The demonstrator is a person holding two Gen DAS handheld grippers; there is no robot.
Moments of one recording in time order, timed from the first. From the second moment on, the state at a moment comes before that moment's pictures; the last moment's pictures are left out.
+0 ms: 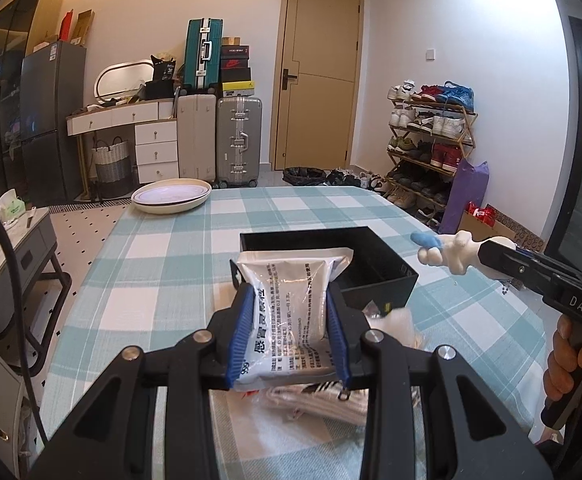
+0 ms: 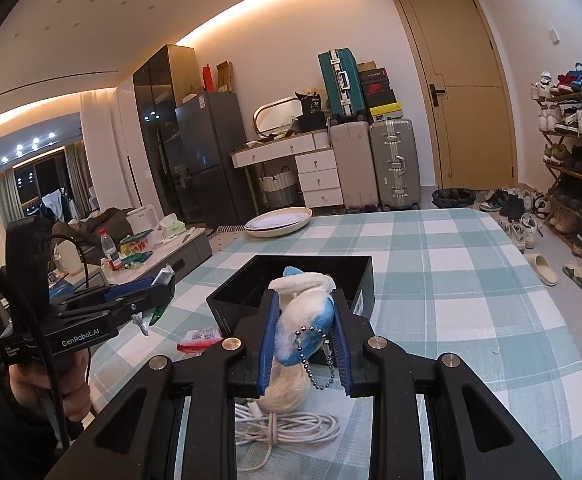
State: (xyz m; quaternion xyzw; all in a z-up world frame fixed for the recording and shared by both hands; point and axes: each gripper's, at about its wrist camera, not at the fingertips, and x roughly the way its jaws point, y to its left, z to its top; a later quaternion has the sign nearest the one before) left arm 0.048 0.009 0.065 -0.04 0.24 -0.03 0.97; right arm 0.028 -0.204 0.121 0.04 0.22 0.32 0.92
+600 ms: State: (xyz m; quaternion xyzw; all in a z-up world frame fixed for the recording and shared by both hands) left arm 0.113 0.002 0.070 -0.04 0.25 -0.04 0.97; right arm 0.073 -0.178 0.126 0.03 0.24 0.33 0.92
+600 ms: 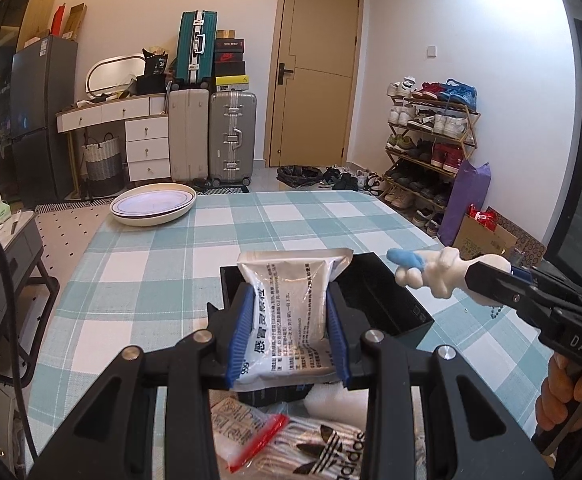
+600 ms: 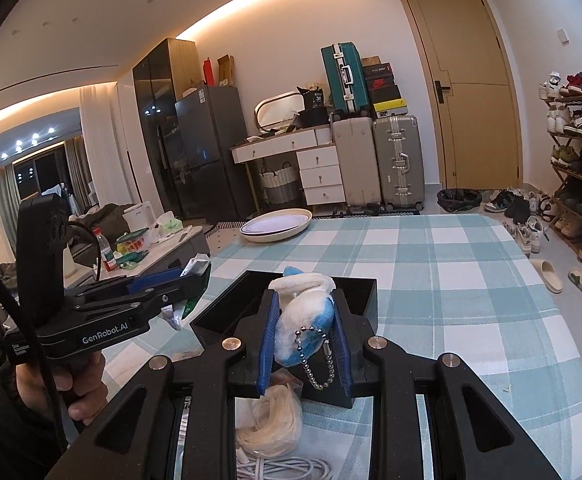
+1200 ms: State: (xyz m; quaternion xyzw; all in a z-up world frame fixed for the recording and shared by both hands) left arm 0.161 -0.008 0.046 -0.04 0.29 -0.04 0.96; right arm 0.120 -0.149 0.097 0.01 0.27 0.32 0.91
